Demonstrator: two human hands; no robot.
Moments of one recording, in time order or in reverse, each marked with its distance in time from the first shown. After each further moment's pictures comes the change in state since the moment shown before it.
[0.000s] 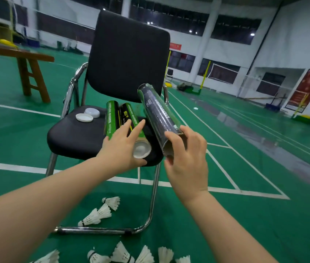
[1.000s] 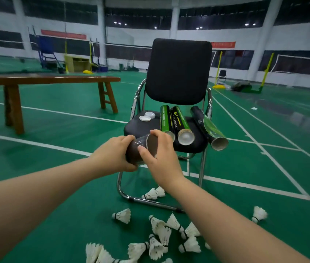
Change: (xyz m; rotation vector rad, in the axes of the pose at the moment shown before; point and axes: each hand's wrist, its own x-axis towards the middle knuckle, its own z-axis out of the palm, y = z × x) left_hand -0.178 -0.017 -0.105 0.199 0.009 -0.129; right_hand -0.018 -0.143 -0.075 0.911 -0.507 0.284
